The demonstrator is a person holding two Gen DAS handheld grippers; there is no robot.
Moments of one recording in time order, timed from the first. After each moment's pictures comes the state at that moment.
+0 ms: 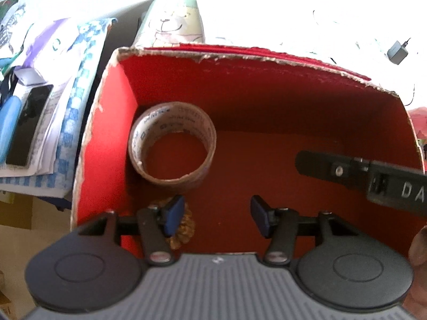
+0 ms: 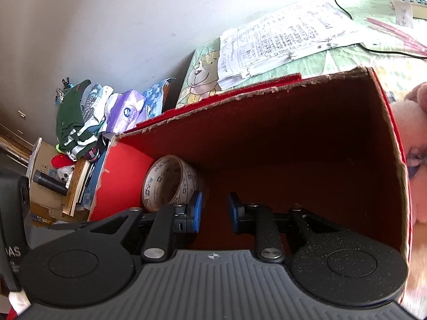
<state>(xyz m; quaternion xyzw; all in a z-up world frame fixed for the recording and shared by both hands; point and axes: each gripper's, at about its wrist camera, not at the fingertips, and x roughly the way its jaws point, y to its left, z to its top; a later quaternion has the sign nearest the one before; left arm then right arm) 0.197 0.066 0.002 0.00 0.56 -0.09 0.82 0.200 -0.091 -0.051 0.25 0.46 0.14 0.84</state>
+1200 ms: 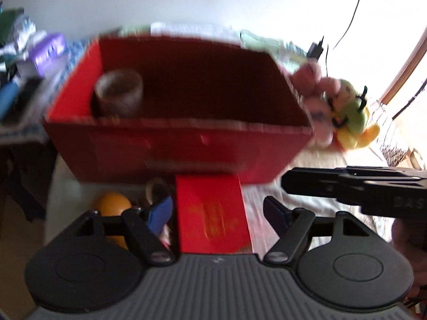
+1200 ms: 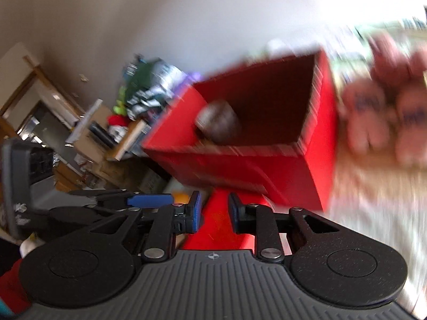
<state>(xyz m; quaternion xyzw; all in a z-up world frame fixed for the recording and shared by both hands) 0.021 0.023 -0.006 -0.03 0.47 -0.16 0.87 0.042 -0.143 -0.041 0.21 0.40 0.26 0.85</state>
